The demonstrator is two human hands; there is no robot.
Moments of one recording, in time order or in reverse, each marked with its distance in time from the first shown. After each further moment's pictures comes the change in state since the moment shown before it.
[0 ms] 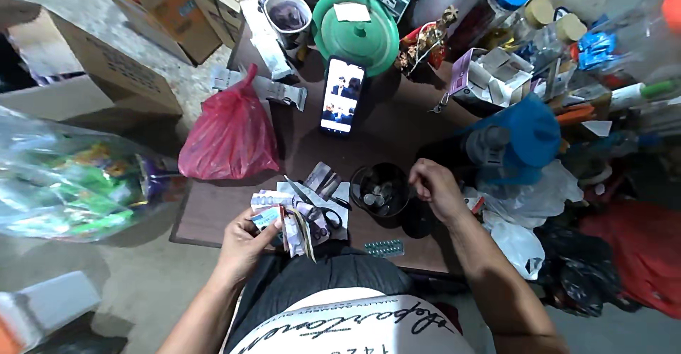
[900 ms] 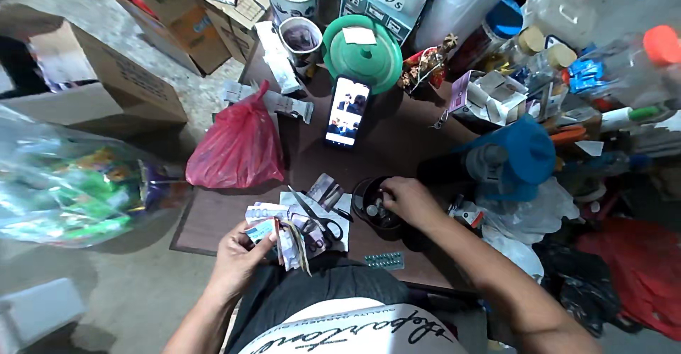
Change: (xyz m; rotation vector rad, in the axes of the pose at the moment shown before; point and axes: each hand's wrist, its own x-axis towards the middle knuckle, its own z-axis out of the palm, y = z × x) left_hand -0.007 0.005 -0.006 -0.002 0.051 0.028; right_hand 0.028 -0.012 0.033 -0.922 -0.259 -0.029
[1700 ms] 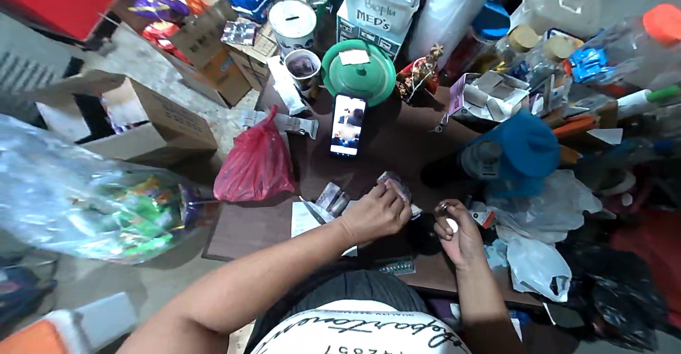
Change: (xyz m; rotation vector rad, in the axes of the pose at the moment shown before) left_hand 0.068 0.022 0.177 1.352 -0.748 1.421; right_hand -0.081 0.056 0.042 1.713 0.596 0.129
